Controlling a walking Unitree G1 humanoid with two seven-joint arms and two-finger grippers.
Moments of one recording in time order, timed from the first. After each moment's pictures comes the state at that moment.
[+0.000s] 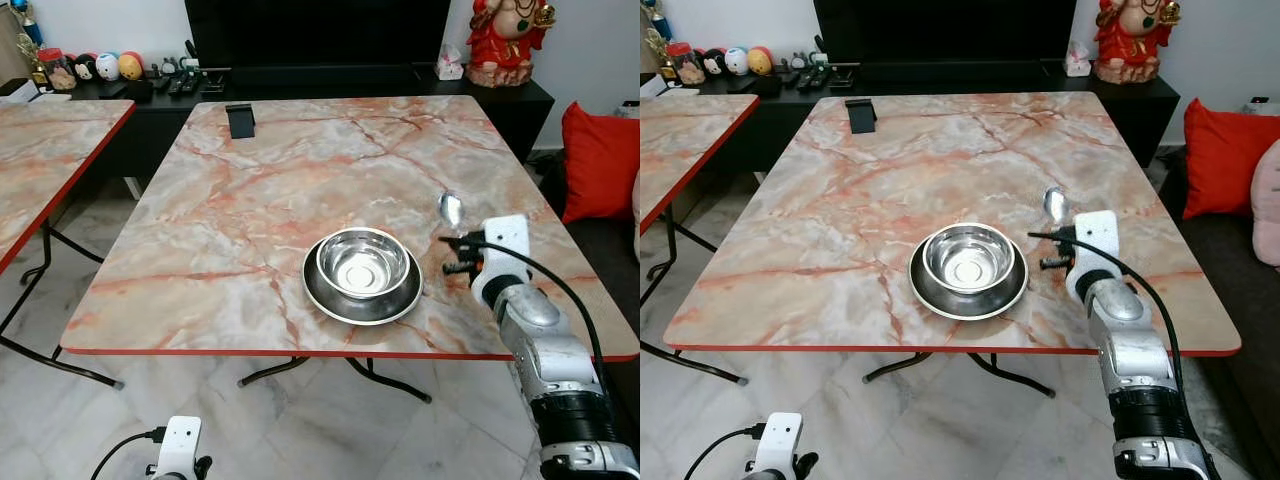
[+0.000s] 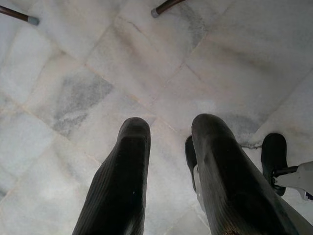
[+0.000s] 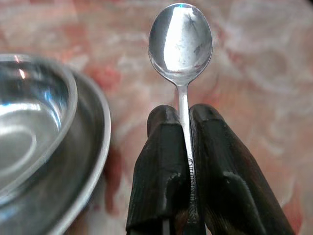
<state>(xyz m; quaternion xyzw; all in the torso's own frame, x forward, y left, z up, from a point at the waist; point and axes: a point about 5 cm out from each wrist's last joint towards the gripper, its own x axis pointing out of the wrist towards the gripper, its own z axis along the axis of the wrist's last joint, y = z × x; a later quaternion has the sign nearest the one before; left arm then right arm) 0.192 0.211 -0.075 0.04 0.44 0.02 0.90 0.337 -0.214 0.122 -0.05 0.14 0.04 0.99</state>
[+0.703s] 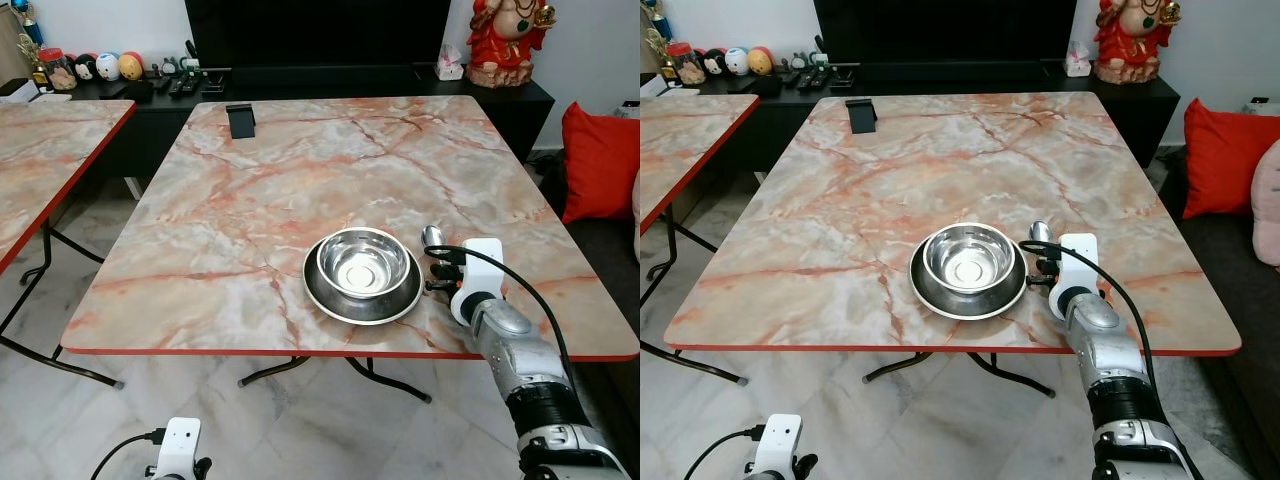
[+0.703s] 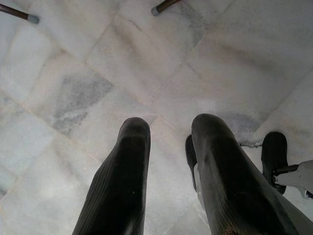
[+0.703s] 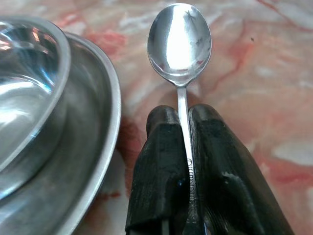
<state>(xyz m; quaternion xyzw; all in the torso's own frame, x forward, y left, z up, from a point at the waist) 0.190 0.211 -0.076 0.04 0.44 0.02 0.90 0.345 -0.201 0.089 0.01 0.19 0.02 0.98</state>
